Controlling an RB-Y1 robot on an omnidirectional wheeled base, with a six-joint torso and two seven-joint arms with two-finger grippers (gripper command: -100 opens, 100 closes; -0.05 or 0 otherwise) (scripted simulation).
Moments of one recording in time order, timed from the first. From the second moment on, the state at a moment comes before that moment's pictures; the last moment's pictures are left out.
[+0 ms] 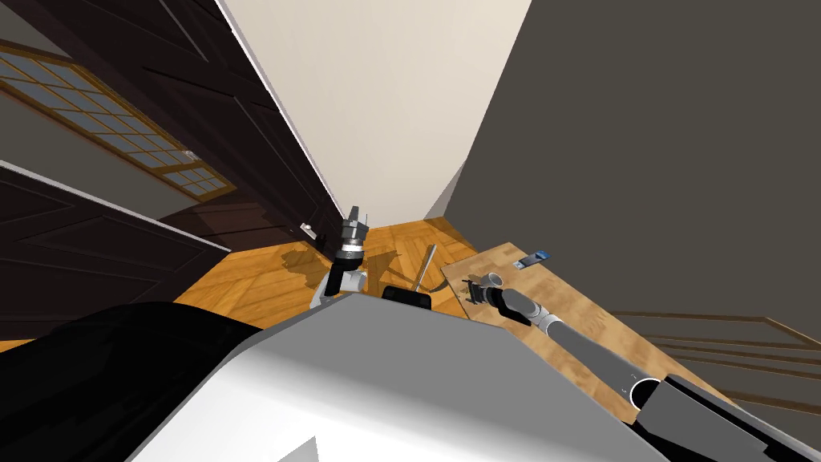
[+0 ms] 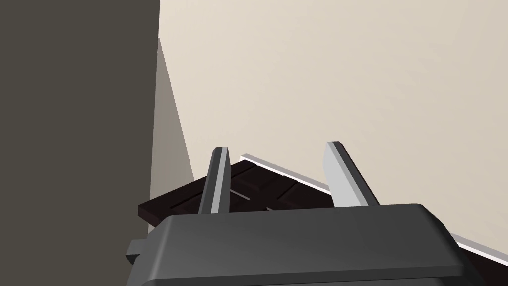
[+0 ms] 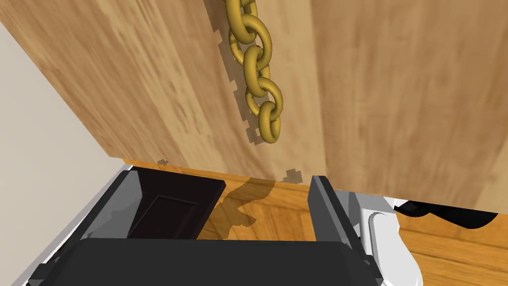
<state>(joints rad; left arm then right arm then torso) 0.51 0.01 -0.04 -2.23 0.00 -0.40 0.04 -0.11 -1.09 0.81 -1.24 1.31 -0.56 0.66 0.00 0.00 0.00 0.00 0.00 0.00</state>
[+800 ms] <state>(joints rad) 0.51 0.01 -0.04 -2.23 0.00 -0.40 0.04 -0.13 -1.17 0.88 -1.17 1.39 -0.57 0.71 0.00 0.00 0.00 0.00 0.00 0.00</state>
